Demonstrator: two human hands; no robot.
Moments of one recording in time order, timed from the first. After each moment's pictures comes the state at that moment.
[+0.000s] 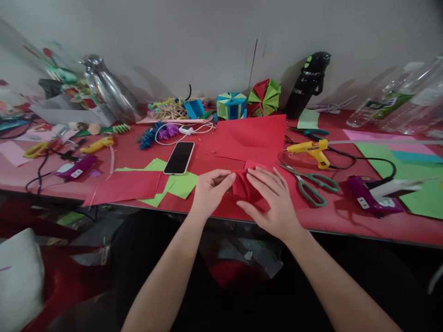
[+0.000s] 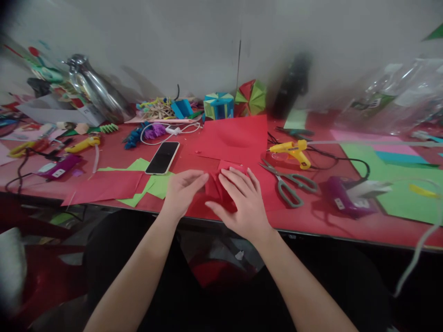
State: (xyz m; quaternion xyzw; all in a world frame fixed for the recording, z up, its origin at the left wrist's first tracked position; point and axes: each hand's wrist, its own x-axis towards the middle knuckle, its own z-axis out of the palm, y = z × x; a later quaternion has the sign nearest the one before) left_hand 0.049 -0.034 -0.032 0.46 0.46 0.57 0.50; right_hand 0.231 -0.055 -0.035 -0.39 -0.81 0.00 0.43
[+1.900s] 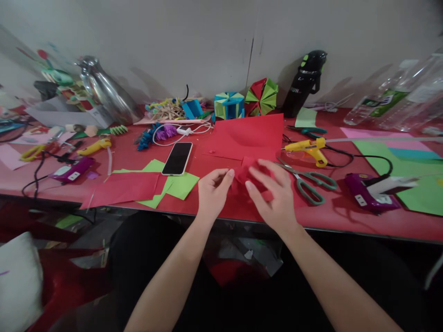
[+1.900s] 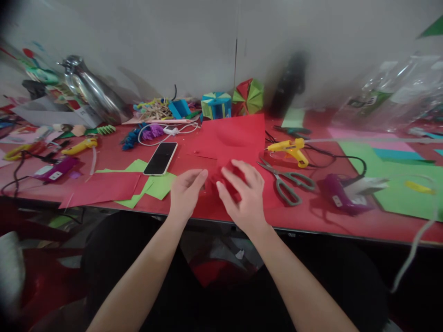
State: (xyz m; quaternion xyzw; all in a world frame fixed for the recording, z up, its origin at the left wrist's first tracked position) left_hand 0.065 -0.032 -0.040 0.47 0.49 0.61 0.41; right_hand 0.228 -0.047 -0.035 -0.47 -0.72 0.06 0.51
